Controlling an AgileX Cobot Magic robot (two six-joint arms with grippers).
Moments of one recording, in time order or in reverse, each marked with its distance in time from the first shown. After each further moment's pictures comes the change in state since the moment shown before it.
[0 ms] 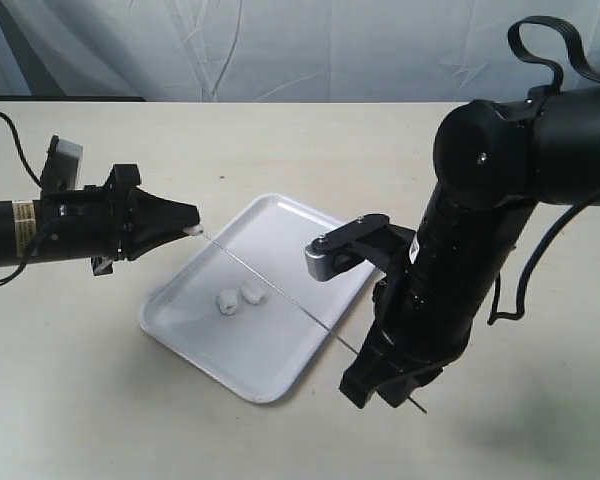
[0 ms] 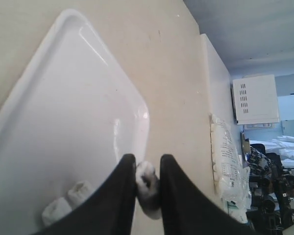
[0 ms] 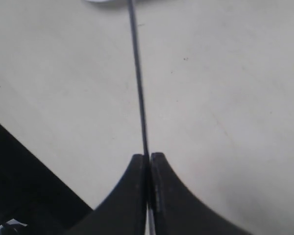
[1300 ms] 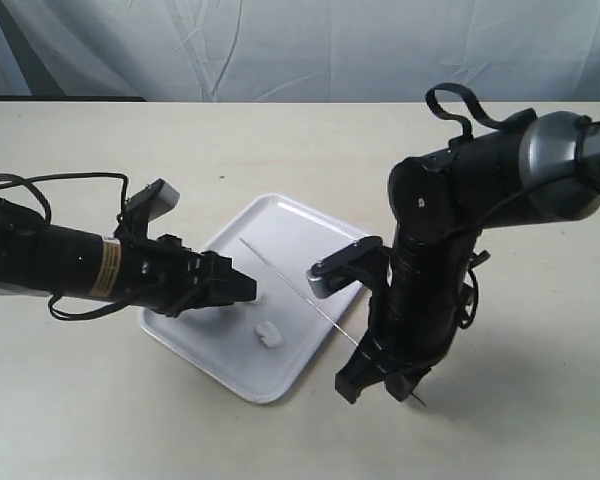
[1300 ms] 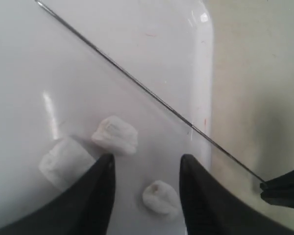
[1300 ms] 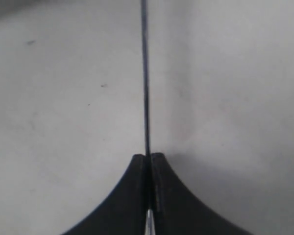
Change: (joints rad) left arm -0.292 0.000 -0.001 0.046 0.334 0.161; right arm 0.000 0.202 -0.036 -0.141 -0.112 0.115
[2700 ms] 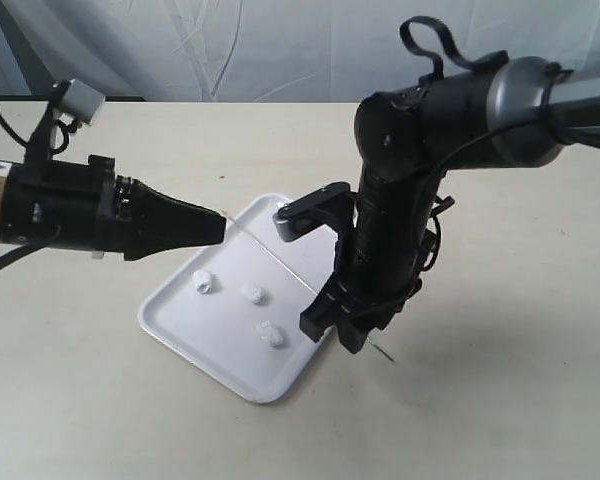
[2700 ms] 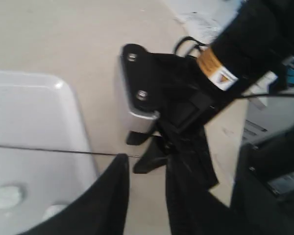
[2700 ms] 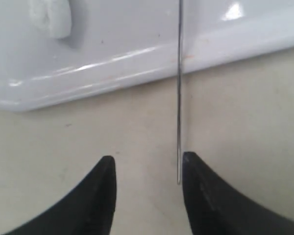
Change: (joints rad) left arm 0.165 -0.361 -0.004 0.293 -0.379 0.066; right arm 0.000 0.043 -0.219 -0.016 0.104 0.003
